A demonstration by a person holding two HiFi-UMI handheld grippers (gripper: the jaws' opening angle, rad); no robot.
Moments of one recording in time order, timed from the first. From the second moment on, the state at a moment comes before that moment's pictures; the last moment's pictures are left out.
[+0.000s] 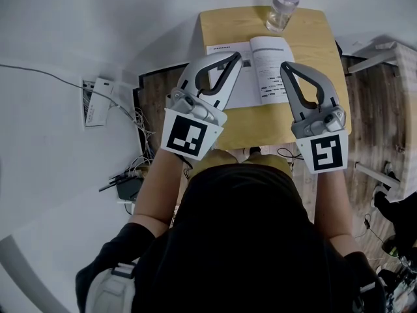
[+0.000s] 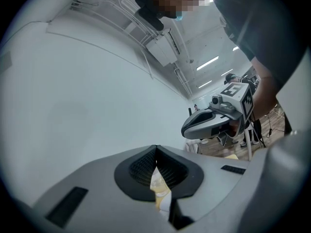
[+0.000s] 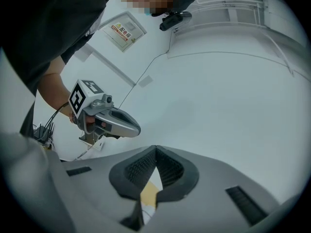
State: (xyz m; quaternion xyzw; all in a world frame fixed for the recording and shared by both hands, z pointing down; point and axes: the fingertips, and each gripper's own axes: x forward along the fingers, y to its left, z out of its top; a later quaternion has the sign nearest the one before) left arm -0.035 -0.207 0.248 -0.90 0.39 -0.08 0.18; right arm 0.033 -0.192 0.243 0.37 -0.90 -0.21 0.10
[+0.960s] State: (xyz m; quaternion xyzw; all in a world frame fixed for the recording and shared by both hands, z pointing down) left arm -0.036 -0.199 0.249 -0.91 0.38 -0.08 0.17; right arm 0.036 -0.182 0.243 0.38 -0.89 -0.23 0.13
